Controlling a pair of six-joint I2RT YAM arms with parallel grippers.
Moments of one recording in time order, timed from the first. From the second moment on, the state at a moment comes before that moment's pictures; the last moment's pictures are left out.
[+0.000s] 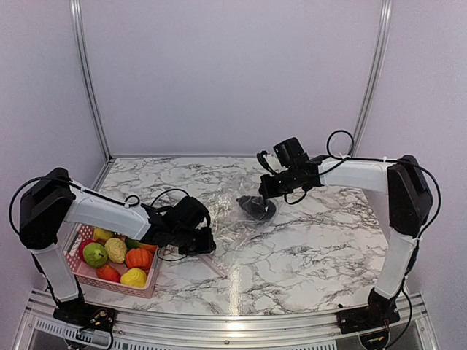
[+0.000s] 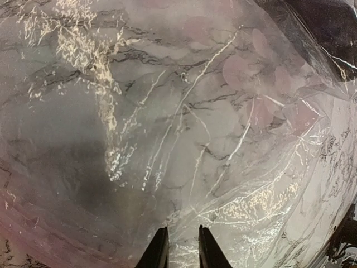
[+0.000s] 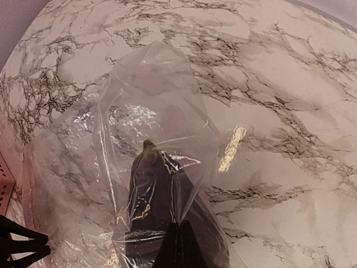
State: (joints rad) left arm -0.96 1.79 0.95 -0.07 -0.02 -0.91; right arm 0.59 1.87 1.36 -0.32 -0.13 0.24
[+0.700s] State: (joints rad) left arm -0.96 1.80 0.93 -0.08 -0.02 -0.92; right arm 0.60 1.81 1.47 -0.40 -0.09 0.24
